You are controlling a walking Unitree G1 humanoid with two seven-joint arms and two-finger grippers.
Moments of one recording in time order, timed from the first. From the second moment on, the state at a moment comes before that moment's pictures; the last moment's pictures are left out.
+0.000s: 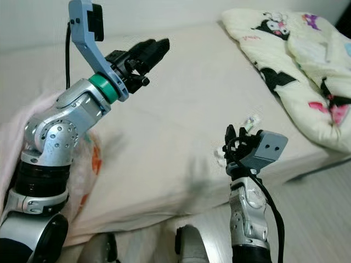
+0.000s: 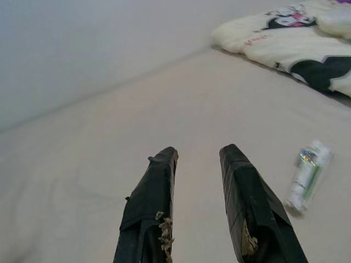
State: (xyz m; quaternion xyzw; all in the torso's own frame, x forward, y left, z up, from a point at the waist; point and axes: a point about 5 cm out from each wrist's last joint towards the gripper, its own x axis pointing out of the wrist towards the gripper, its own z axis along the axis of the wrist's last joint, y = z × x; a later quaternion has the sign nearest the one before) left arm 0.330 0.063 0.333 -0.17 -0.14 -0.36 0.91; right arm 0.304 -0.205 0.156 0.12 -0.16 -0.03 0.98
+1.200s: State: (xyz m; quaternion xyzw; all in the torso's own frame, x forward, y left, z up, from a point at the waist) left arm 0.341 0.185 0.114 0.14 0.26 -0.04 0.96; right arm 0.293 -0.196 0.109 0.18 -0.07 -0.02 0.98
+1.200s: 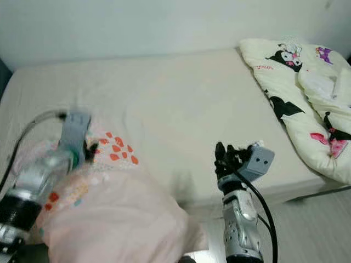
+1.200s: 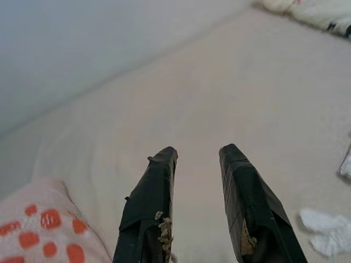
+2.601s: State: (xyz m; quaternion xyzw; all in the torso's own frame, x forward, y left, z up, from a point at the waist) left arm 0.301 0.263 0.025 0.03 0.39 0.26 0.89; right arm 0.288 -0.174 0.096 0.19 -0.05 0.01 0.98
